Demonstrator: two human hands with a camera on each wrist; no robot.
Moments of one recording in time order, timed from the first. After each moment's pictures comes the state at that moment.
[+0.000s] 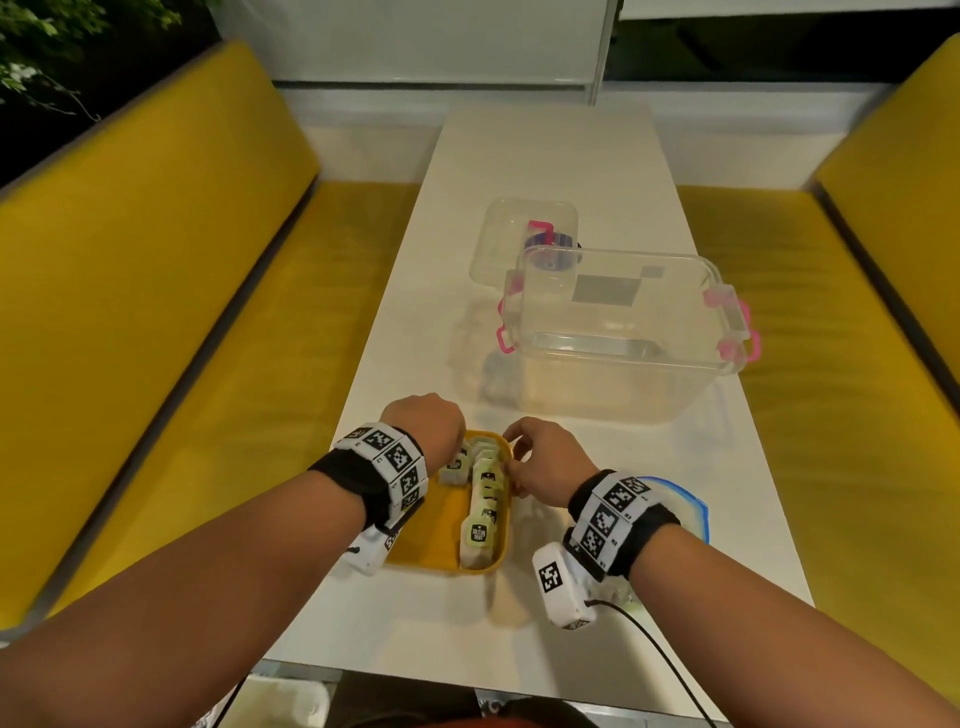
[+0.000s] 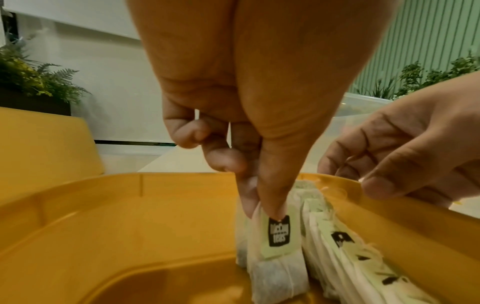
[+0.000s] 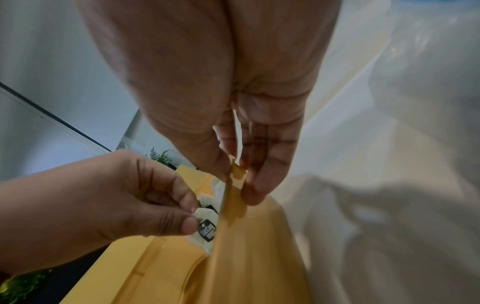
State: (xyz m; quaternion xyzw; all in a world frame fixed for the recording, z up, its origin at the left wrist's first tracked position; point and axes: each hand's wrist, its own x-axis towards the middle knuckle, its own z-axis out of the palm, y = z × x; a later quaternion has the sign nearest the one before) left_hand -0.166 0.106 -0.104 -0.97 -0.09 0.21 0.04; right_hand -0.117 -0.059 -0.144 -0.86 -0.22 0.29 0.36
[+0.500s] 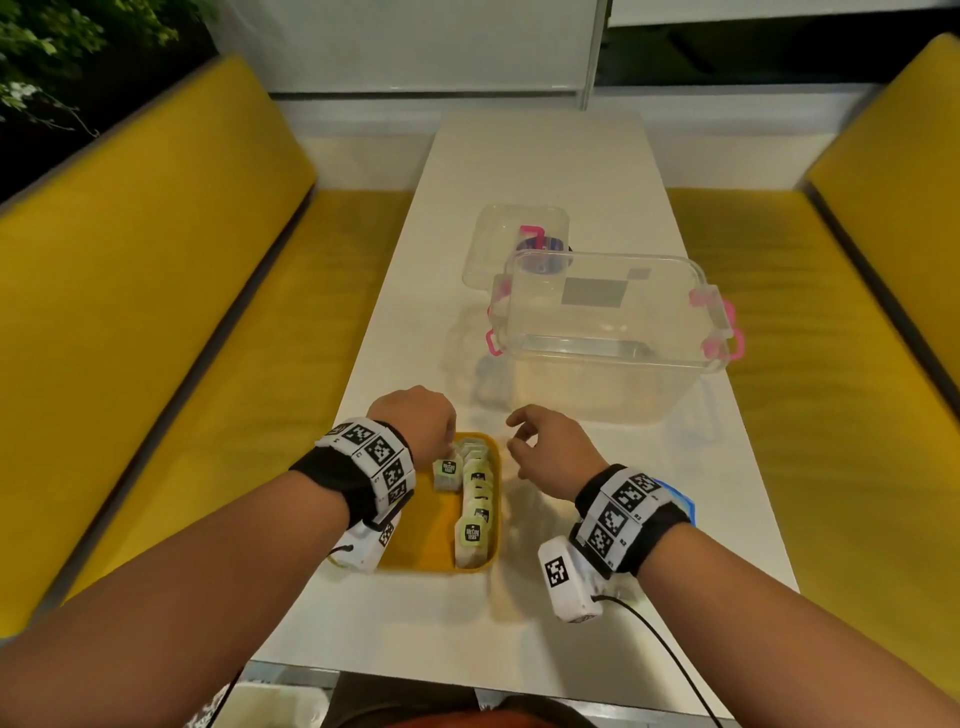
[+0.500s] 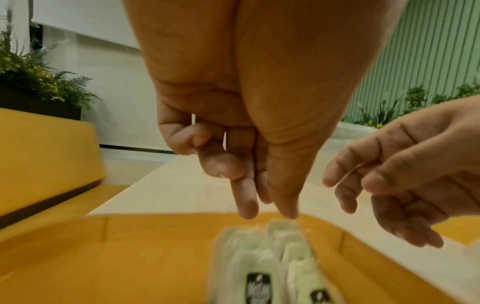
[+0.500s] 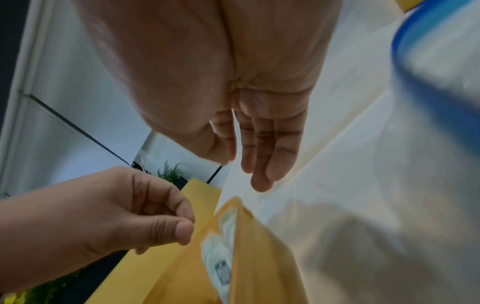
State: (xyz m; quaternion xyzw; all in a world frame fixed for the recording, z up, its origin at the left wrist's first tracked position) left_hand -0.164 0.107 -0.091 -0.98 -0.11 0.18 -0.01; right_hand -0.112 -0.076 -0.125 -0.87 -0.22 0.24 0.37
